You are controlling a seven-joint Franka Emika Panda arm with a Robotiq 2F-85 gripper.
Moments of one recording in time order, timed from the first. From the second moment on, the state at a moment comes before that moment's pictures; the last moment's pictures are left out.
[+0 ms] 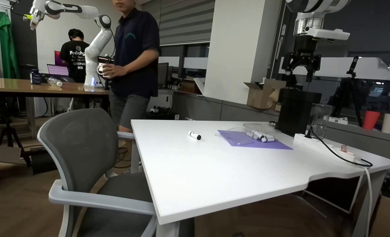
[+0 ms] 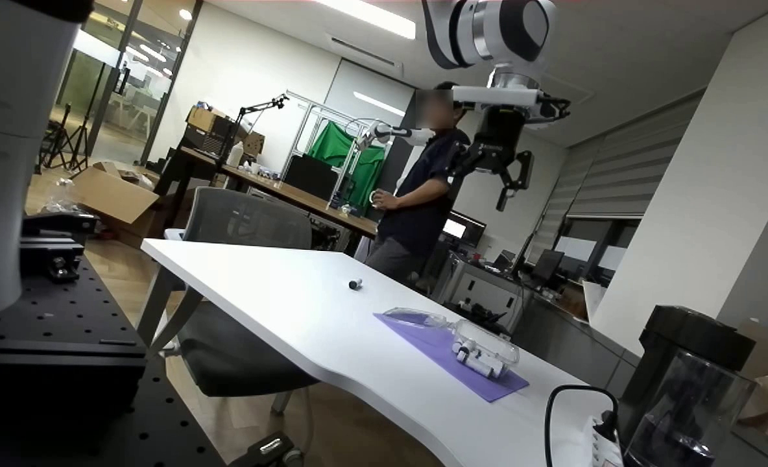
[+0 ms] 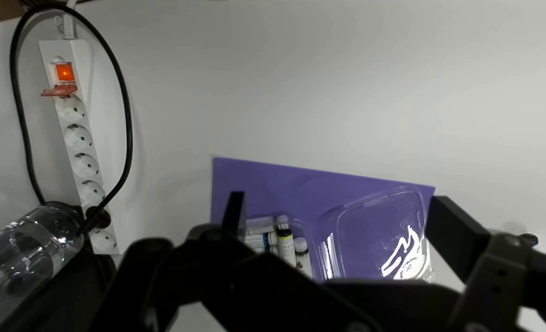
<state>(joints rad) -0.14 0.10 -0.13 -1.98 -0.09 2.15 -0.22</state>
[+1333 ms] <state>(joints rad) -0.29 0.85 -0.06 -1.28 0.04 2.34 -0.38</state>
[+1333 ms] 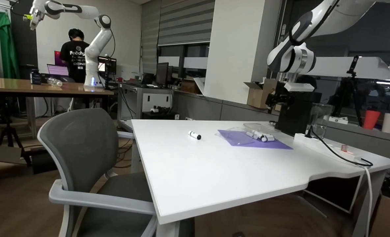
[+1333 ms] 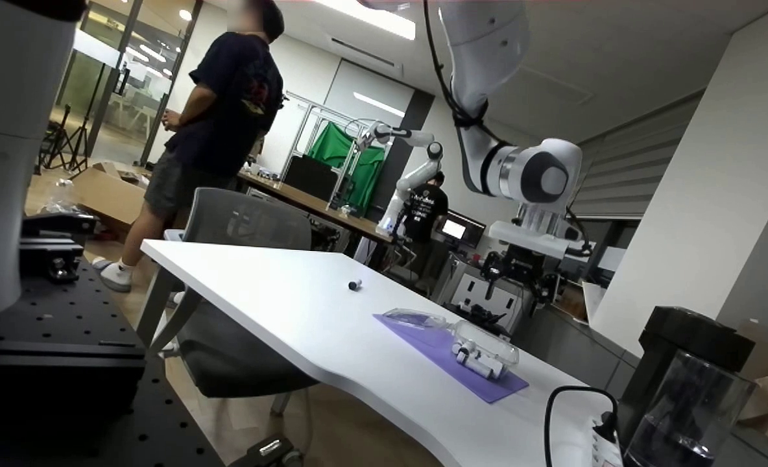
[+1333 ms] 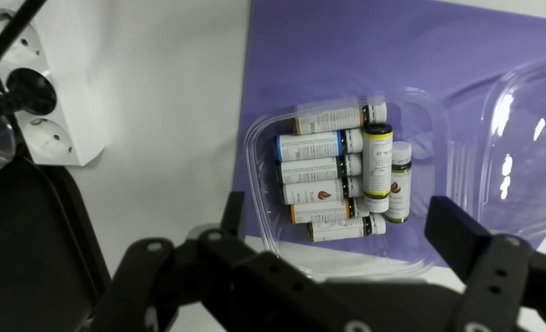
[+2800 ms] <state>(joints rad) -0.25 1.39 -0.02 -0.57 0.02 2.16 -0.38</state>
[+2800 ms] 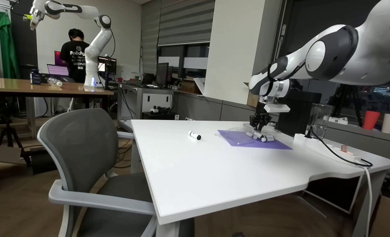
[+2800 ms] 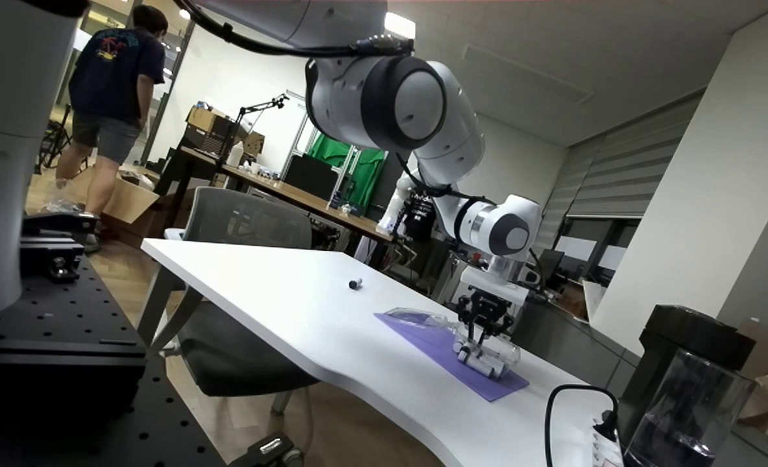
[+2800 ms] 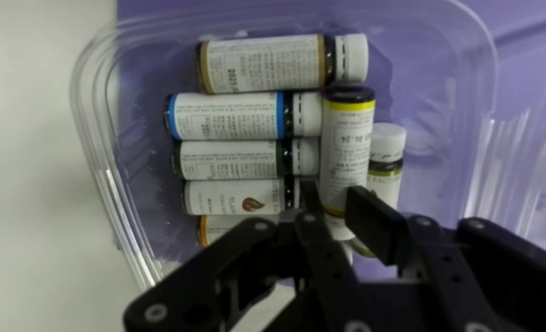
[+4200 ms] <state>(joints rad) -0.26 1.38 0.00 -0.53 0.04 2.11 -0.38</state>
